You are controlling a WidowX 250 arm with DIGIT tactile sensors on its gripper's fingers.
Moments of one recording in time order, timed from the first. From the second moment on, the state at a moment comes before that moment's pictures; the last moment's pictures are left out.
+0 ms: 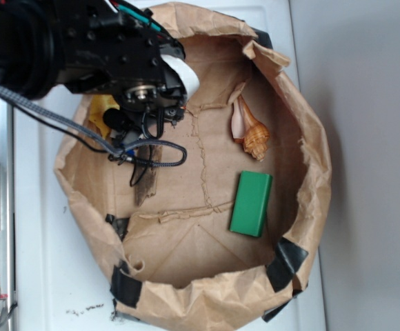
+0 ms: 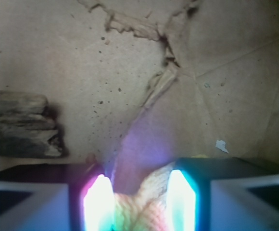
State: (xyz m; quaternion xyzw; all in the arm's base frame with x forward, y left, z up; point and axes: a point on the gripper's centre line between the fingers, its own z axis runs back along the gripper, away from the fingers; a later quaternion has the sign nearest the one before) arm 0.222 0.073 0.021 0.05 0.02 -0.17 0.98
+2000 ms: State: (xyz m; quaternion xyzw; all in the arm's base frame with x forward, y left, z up) arm 0.219 0.030 0.166 -0.03 -0.02 -0.04 1.00
